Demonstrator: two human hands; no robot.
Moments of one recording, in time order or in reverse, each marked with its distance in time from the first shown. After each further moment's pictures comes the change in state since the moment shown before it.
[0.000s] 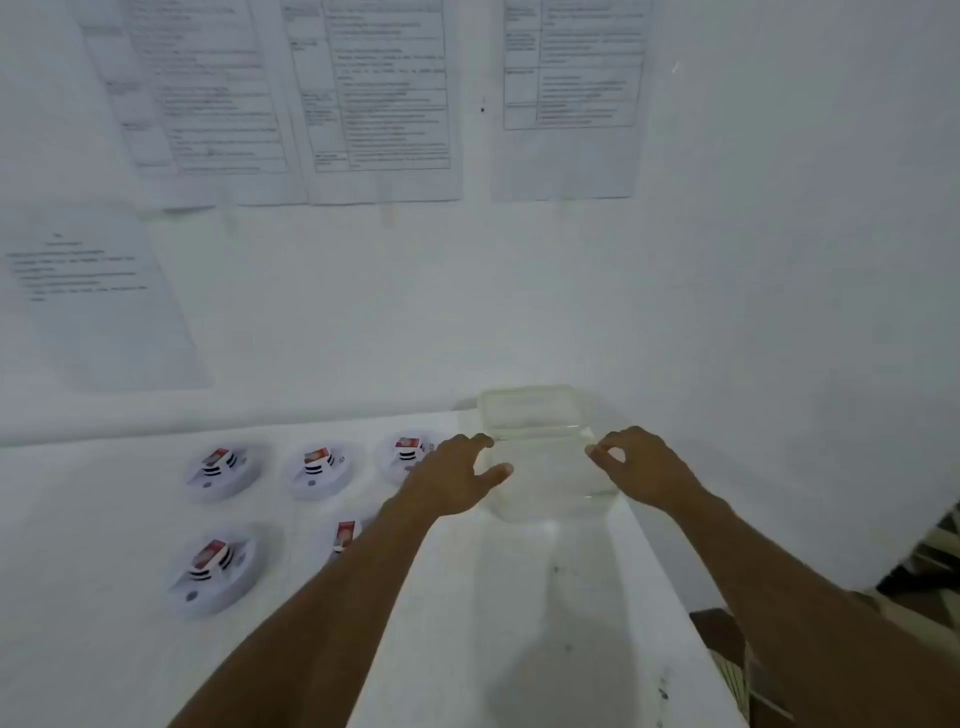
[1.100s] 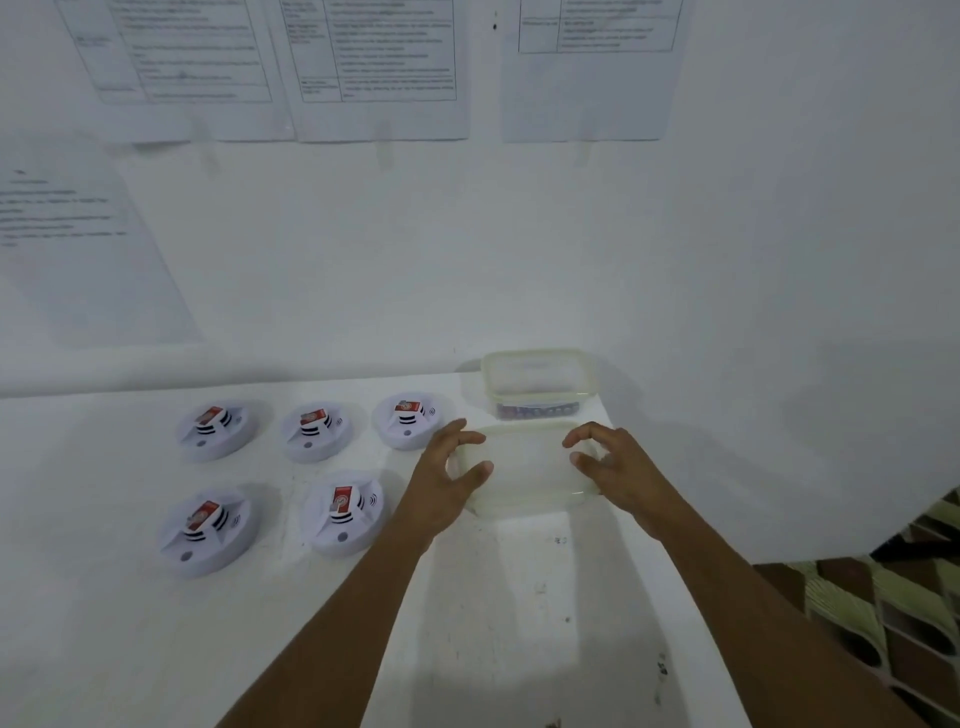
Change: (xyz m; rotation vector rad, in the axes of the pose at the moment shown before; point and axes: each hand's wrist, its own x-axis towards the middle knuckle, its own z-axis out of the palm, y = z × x) left_hand -0.035 -0.019 0.044 -0.811 0.215 -0.103; right_hand -0.024 -0.017 0.038 0.575 -0.105 0.008
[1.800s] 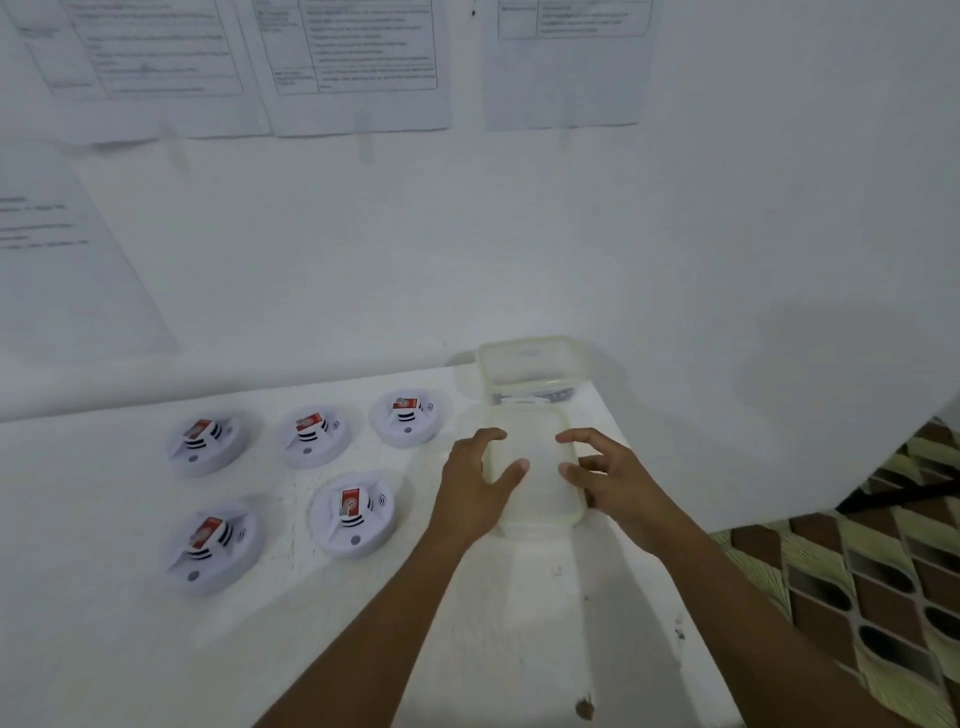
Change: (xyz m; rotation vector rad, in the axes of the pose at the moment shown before) left_hand -0.012 0.011 0.021 0.212 -0.013 0.038; right_hand -0.035 -0.009 0.030 0.438 -0.024 0.175
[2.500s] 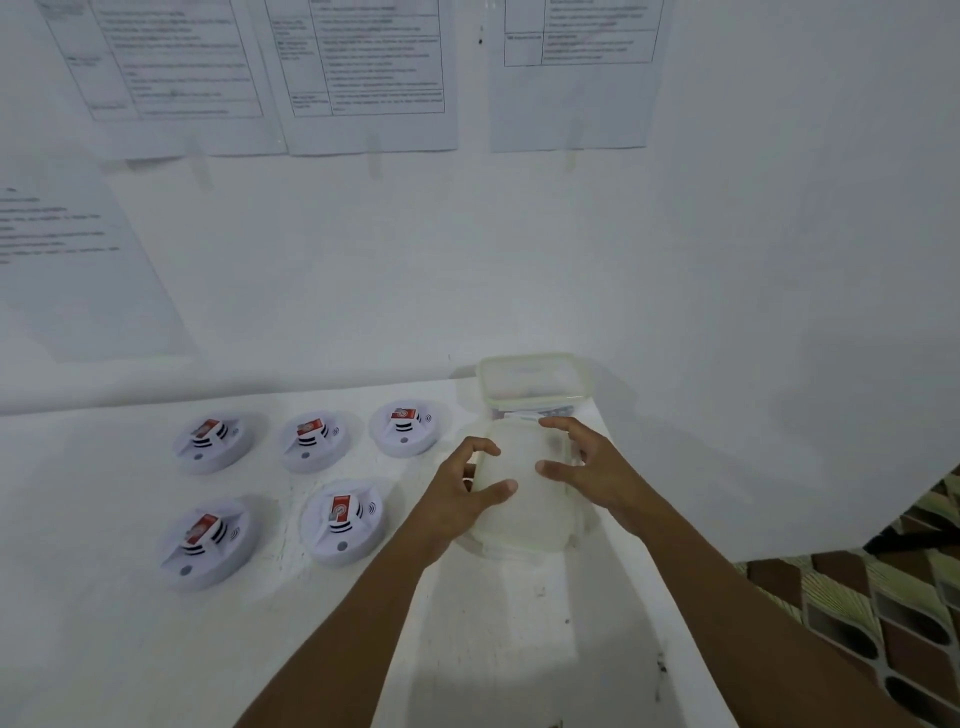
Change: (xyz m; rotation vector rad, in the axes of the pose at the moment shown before) left_hand 0.004 0.007 -0.011 -0.371 -0.190 -0.179; right_hand 0.038 -0.015 -0.011 -0.218 -0.100 -0.122
